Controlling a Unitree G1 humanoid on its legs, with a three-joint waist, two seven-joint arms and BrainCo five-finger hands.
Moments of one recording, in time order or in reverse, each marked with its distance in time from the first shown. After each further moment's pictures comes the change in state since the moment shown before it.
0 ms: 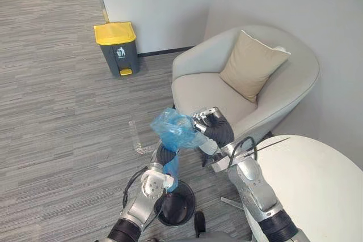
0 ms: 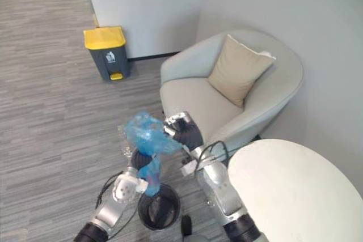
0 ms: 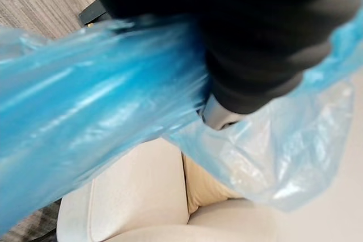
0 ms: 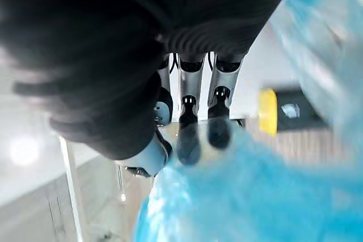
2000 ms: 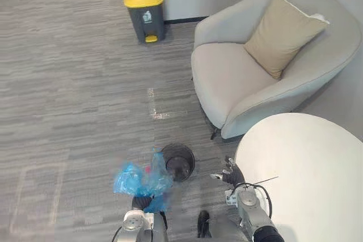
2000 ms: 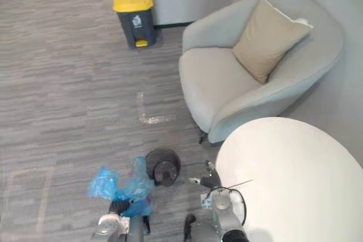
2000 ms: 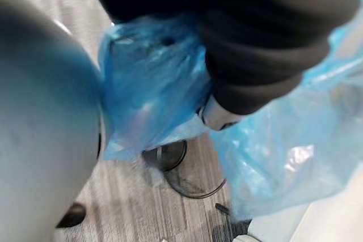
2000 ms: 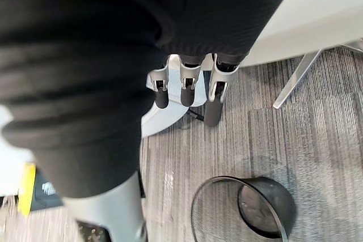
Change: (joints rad) left arm 0.107 -0.107 0.336 0.521 -0.276 0.041 -0.127; right arm 0.058 0.240 -0.356 0.822 -0.256 0.133 -0.179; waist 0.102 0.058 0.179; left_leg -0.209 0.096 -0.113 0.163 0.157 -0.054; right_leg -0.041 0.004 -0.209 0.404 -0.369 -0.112
